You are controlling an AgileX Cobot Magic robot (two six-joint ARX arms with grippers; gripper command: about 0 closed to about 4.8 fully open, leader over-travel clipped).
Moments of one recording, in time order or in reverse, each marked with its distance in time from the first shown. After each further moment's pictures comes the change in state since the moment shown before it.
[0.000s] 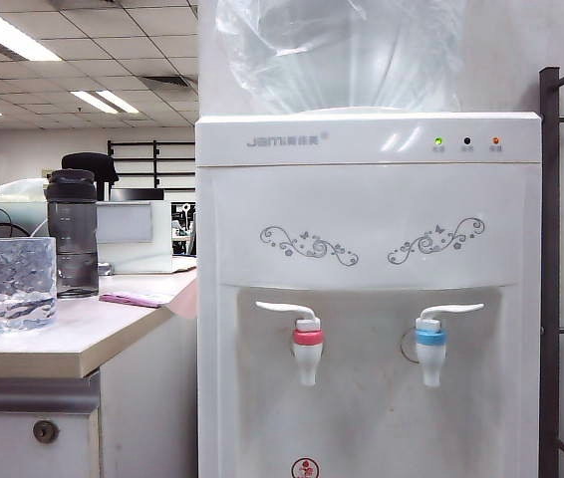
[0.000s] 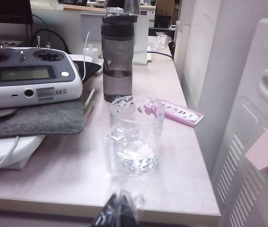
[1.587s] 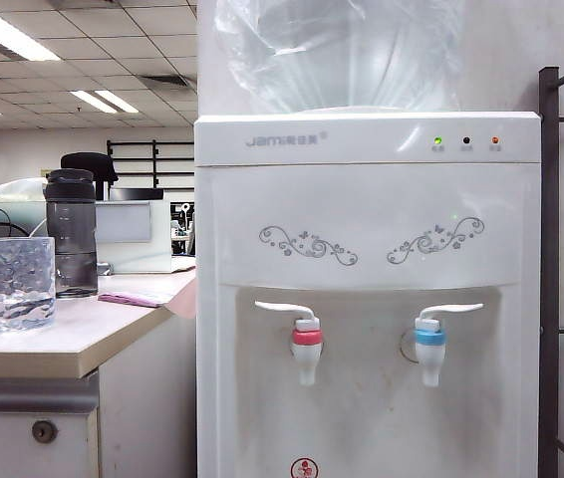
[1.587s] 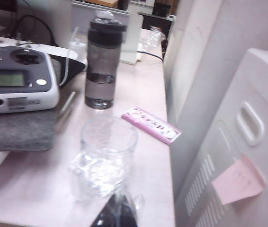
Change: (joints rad) left arm -0.196 0.427 0.235 0.125 -0.177 -0.155; right arm 0.044 0.480 0.831 -0.262 -0.422 0.095
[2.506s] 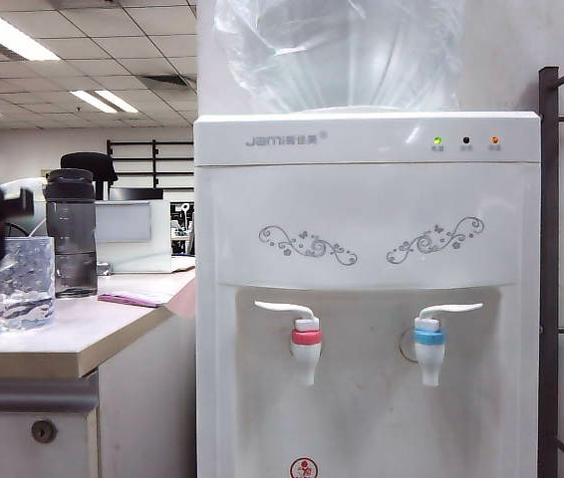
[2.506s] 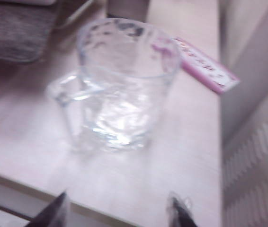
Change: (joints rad) left arm -0.065 0.854 0.002 0.588 -0.189 -0.183; right arm 0.694 0.169 -0.004 -0.062 0.362 -0.050
